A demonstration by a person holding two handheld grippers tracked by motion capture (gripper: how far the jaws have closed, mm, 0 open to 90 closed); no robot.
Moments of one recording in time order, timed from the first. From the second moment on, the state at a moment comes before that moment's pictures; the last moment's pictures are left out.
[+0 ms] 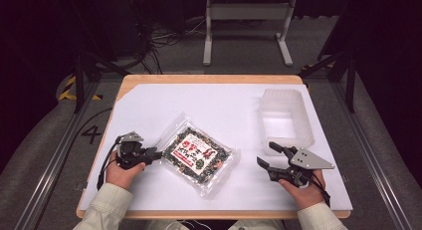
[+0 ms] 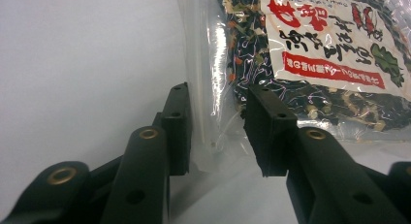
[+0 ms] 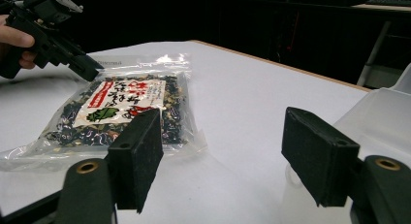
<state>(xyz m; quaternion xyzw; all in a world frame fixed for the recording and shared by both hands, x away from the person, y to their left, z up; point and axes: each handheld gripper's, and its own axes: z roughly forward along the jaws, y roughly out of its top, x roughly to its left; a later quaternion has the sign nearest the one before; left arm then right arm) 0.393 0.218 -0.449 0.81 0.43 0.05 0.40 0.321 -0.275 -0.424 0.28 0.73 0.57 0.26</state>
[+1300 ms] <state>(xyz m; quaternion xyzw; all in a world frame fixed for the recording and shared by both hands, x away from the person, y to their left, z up) 0.375 0.223 -0.400 0.75 0.40 0.06 0.53 0.318 -0.273 -0.409 0.27 0.75 0.56 0.23</state>
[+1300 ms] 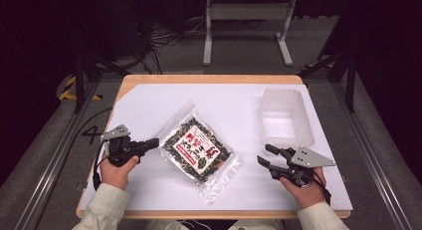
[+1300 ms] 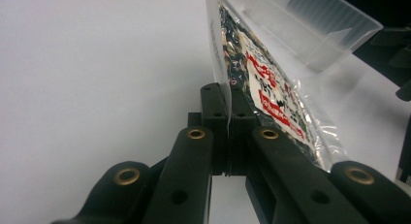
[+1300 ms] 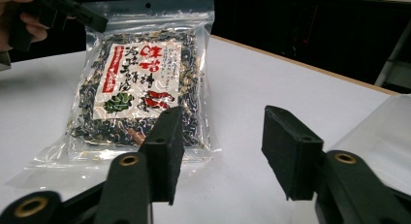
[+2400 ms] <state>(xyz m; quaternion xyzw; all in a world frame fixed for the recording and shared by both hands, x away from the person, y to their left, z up) 0.342 0.200 -0.282 0.75 0.22 0.16 0.60 0.326 -0.266 -0.361 0.23 0.74 0.59 0.23</state>
